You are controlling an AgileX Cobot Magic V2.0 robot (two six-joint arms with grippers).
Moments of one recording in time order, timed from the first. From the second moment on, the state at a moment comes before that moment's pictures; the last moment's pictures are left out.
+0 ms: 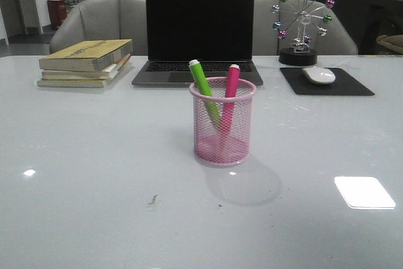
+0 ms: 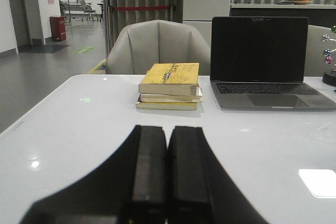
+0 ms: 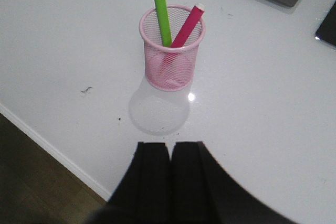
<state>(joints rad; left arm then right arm) -0.07 0.00 0.00 -0.03 0.04 0.00 0.50 0.68 -0.61 0.08 0.54 -0.08</state>
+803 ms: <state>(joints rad) -0.07 0.00 0.00 -0.03 0.04 0.00 0.04 -0.01 0.03 0.08 0.19 -0.08</state>
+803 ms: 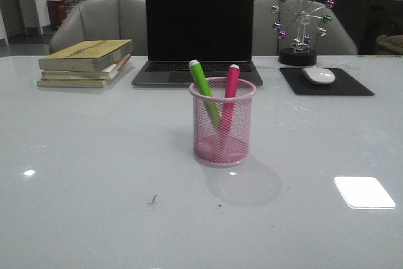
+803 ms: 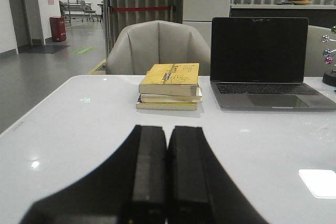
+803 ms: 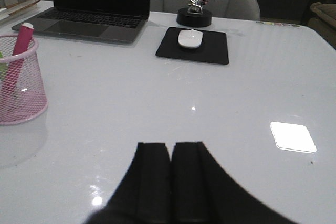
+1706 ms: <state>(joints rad) -0.07 0.00 0.00 -0.03 0.04 0.01 0.04 -0.01 0.03 -0.07 0.07 0.09</state>
